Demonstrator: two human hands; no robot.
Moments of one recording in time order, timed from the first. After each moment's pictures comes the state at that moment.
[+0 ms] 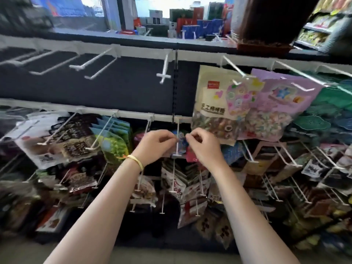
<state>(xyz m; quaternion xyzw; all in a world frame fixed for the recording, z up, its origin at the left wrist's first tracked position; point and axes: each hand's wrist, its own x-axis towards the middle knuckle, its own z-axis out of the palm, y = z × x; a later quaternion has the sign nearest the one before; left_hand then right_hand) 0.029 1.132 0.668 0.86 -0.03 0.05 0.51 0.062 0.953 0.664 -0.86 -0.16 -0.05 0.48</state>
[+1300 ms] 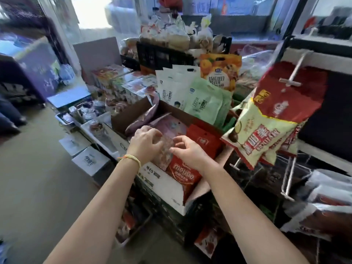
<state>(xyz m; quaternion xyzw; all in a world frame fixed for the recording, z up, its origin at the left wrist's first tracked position) -0.178 2.115 0.623 0.90 0.35 0.15 0.22 -0.058 1.977 0.621 -0.74 -0.39 0.33 0.43</state>
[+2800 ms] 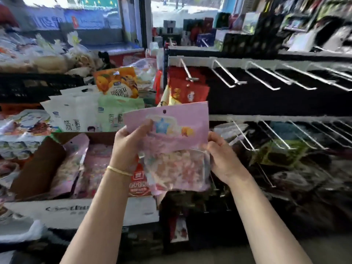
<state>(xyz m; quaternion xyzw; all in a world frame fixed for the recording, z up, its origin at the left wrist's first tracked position) -0.135 2.048 0.693 0.55 0.01 0.15 0.82 -0.130 1.819 0.684 -0.62 -0.19 0.07 0.76</state>
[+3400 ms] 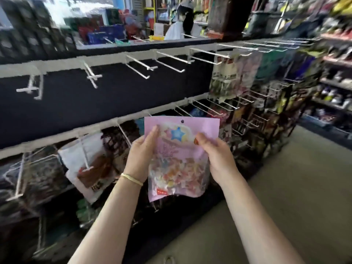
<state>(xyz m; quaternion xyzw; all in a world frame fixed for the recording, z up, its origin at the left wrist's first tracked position) -0.092 1.516 0.675 0.61 -0.08 -0.13 0.78 -0.172 1.345 0.674 -0.61 0.16 -0.19 0.75</state>
